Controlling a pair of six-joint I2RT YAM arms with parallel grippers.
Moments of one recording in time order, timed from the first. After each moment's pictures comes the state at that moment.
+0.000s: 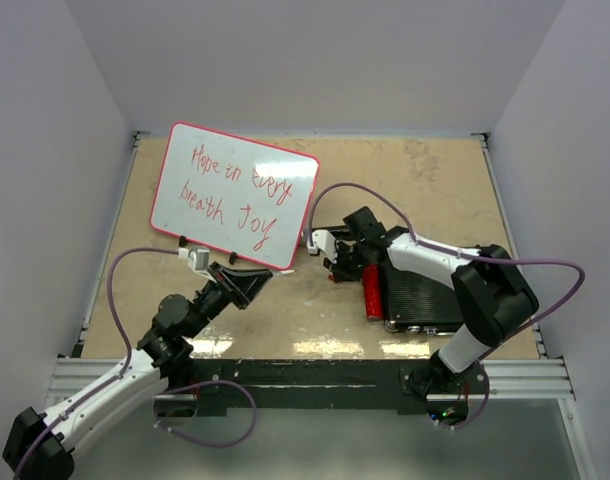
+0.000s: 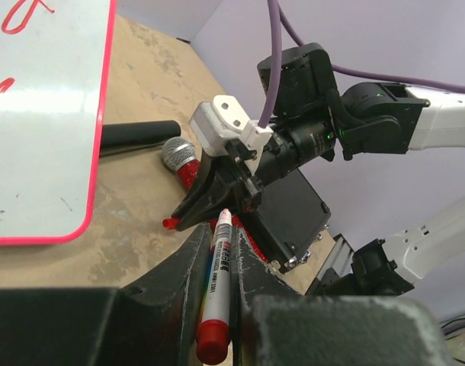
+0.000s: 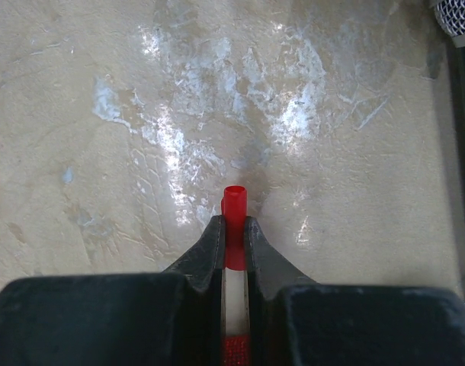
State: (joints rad) left arm -0.69 0.39 0.05 0.47 0.06 -0.74; right arm 0.61 1.62 0.92 -0.38 -0.44 -0.66
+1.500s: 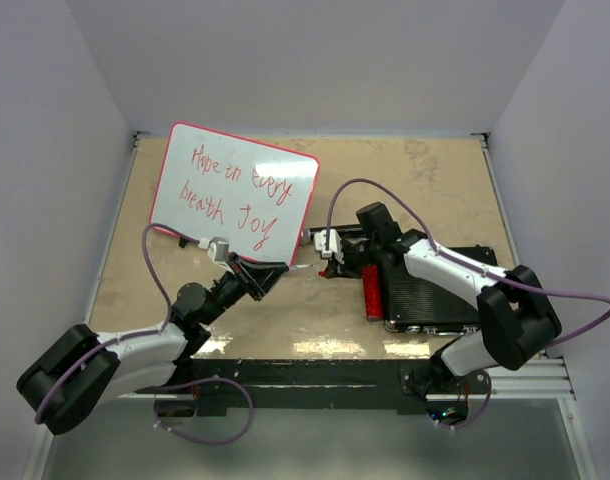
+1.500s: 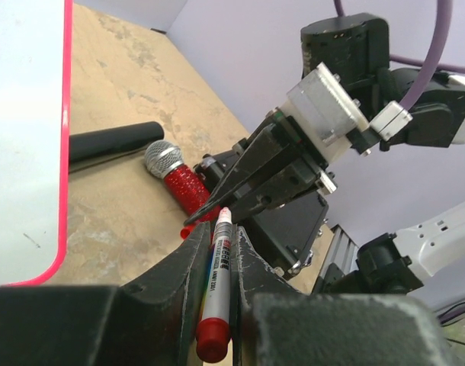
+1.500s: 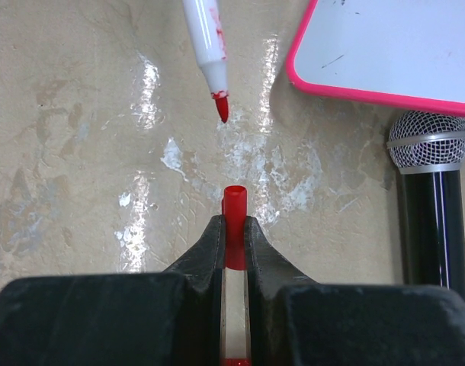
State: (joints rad) left arm -0.69 1.05 0.05 1.19 0.15 -0.73; right arm 0.58 1.46 0.86 -0.31 -0.71 -0.82
